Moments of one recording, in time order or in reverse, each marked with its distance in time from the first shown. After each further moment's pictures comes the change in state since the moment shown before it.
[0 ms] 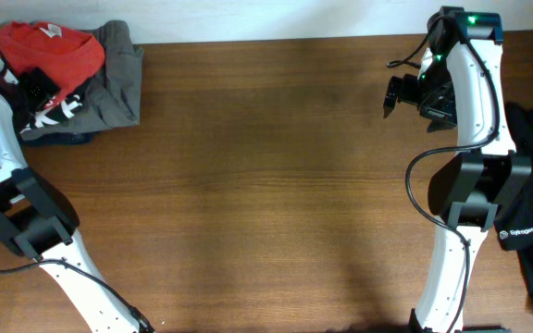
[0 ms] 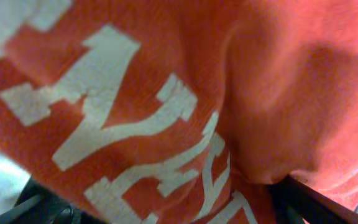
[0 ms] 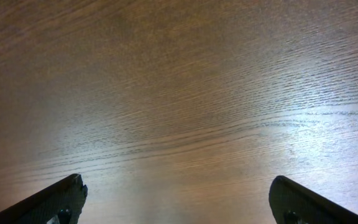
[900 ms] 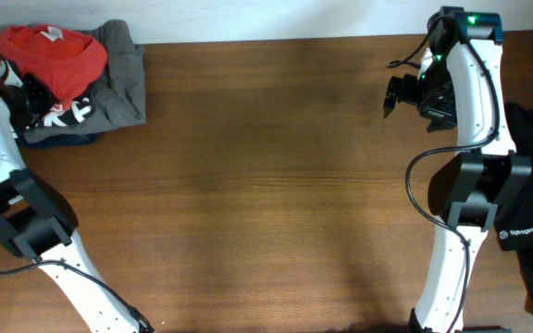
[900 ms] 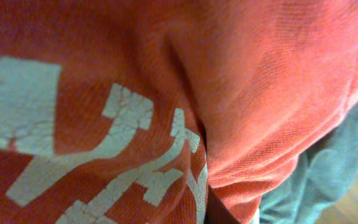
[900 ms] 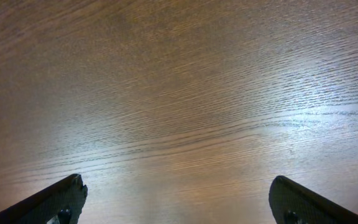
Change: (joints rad) left arm 0.005 -0.006 0.000 -0.082 0.158 -0.018; right arm 0.000 0.000 0.000 0.000 0.000 0.000
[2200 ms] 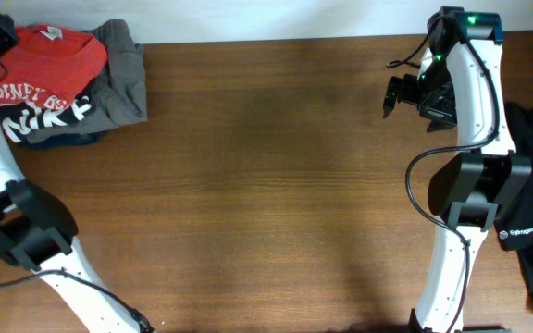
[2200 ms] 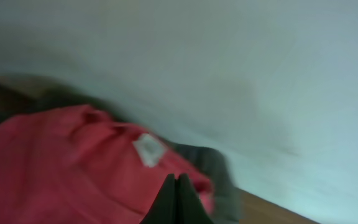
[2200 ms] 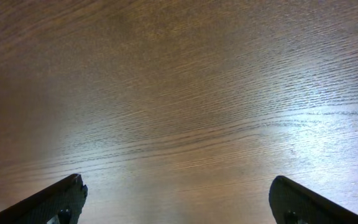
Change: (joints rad) left arm -0.008 -0.119 0.001 0.526 0.056 0.024; right arm 0.000 0.000 0.000 0.000 -0.003 0.001
